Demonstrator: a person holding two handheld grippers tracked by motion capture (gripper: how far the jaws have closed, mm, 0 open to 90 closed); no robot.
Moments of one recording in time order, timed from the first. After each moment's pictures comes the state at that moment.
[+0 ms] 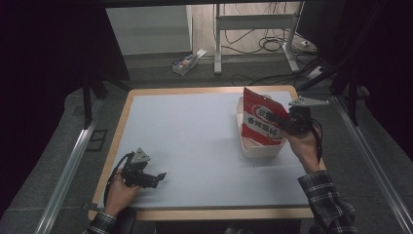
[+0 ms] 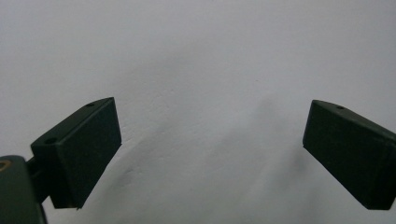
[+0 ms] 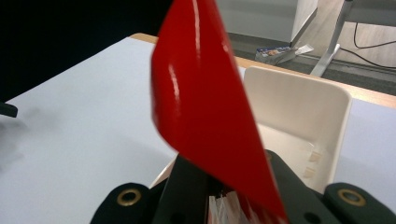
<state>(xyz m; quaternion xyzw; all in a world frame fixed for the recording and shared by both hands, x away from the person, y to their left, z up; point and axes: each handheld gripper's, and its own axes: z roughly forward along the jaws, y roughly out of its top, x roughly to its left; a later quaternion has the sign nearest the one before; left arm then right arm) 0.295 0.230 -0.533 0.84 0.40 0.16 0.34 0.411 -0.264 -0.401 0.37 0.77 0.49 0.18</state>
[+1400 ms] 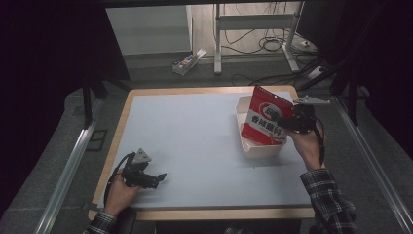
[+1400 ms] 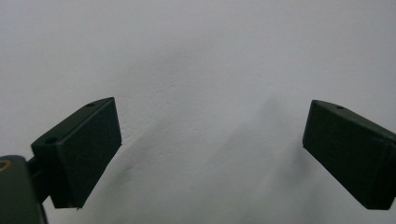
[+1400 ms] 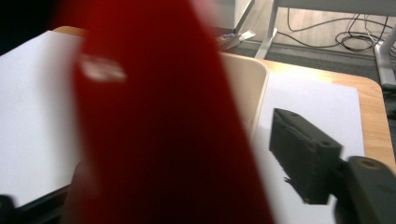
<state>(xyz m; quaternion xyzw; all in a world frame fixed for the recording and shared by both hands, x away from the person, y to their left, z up) 0.296 0.229 -0.534 0.84 0.40 0.16 0.33 0.434 -0.282 -0.419 0.45 0.74 0.44 0.24</state>
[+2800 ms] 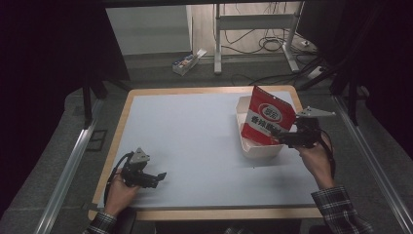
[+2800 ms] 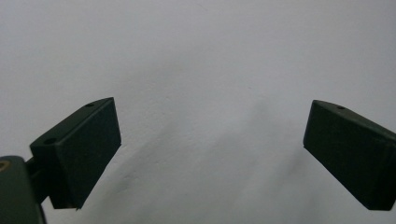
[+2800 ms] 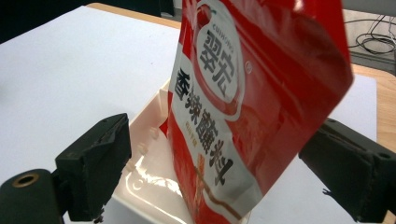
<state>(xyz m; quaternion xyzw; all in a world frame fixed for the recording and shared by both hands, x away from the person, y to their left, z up) 0.294 0.231 -0.531 0.83 0.39 0.16 0.36 0.386 -0.284 -0.413 0.41 0.77 0.43 0.23</state>
